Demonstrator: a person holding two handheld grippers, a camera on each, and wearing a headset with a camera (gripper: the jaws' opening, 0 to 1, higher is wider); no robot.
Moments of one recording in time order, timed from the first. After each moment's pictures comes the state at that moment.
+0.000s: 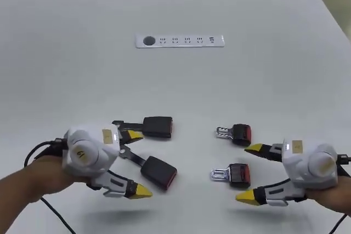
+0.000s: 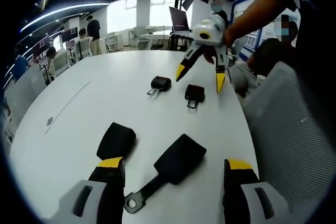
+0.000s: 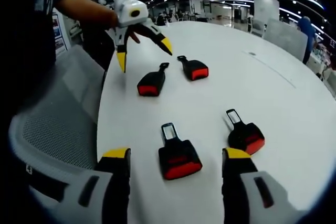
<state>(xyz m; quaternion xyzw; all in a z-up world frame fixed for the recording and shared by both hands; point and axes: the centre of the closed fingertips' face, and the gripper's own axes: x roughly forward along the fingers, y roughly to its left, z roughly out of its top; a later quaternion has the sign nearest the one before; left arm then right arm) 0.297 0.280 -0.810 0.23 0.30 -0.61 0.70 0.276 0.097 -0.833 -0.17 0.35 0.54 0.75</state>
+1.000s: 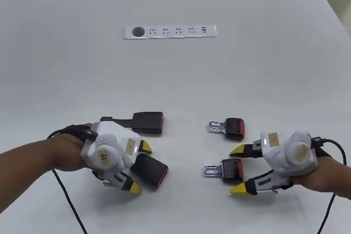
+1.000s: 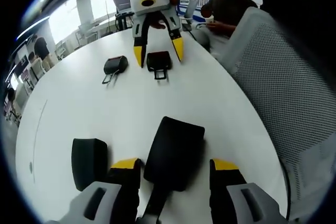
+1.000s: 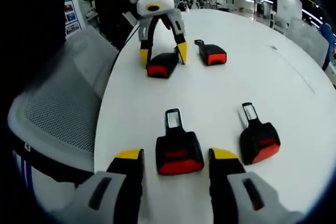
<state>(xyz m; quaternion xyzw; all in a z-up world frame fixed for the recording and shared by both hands) 0.287 0.268 -0.861 0.36 0.29 -0.70 0.54 0.270 0.097 -0.858 -0.22 0.38 0.59 0.68</state>
